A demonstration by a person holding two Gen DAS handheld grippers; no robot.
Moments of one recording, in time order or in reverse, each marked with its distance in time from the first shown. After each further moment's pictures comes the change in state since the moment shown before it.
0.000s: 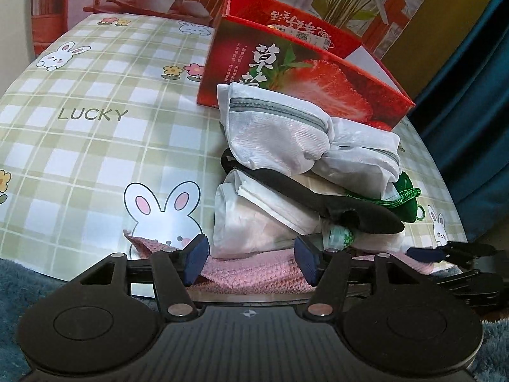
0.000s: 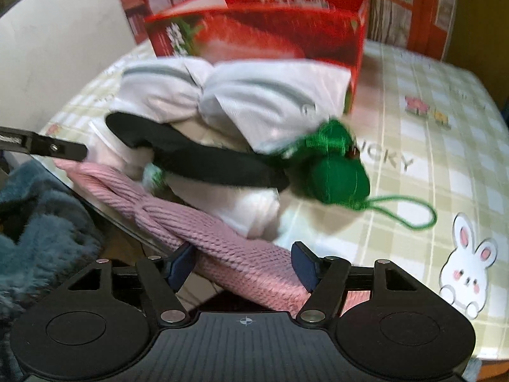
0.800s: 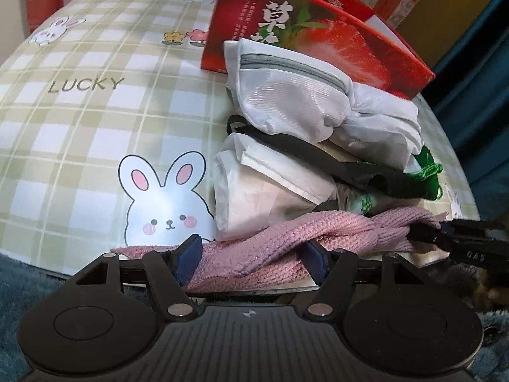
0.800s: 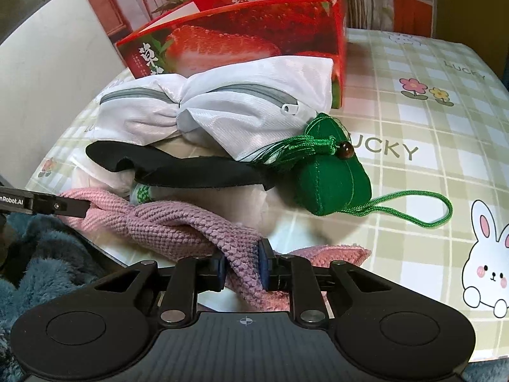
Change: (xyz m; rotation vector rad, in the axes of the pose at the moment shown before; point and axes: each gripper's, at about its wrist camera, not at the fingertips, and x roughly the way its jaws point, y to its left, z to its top) left arm 0.033 0.007 -0.004 0.025 0.101 0.025; right arm 0.014 -0.022 0.008 0.122 -0.058 0.064
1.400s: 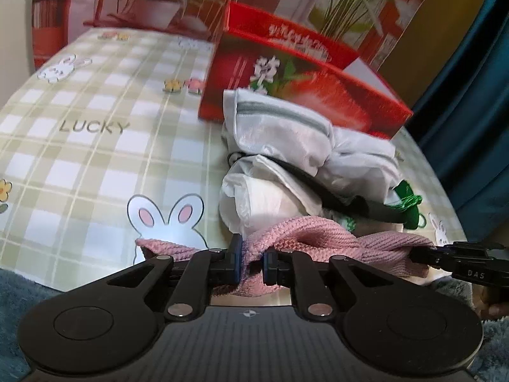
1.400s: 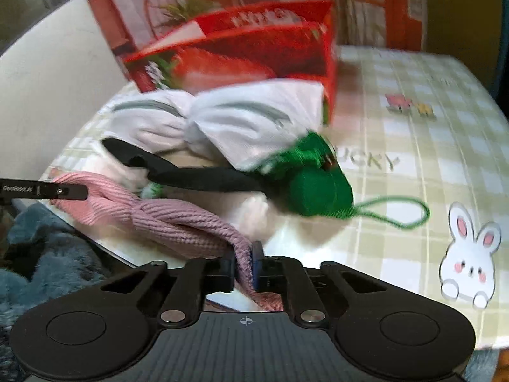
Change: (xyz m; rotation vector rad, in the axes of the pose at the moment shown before) left arm -0.037 -0.002 -0.002 -0.001 -0.174 -0.018; right arm -0.032 0.004 -0.007 -0.026 -0.075 -0.009
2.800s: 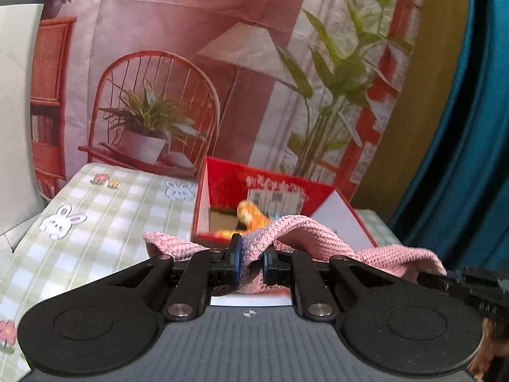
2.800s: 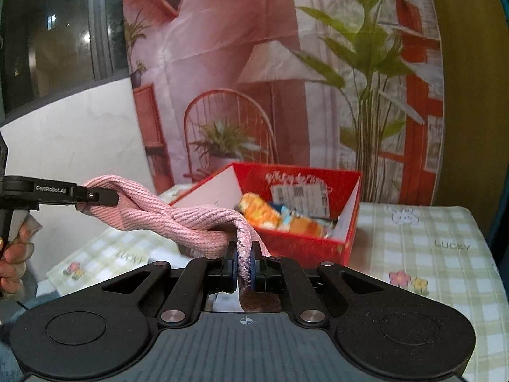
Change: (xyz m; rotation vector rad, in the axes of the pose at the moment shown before) left arm -0.062 -0.050 0.111 0.073 -0.368 0.028; right arm -0.068 0.028 0.090 -0.145 -0.427 0.023
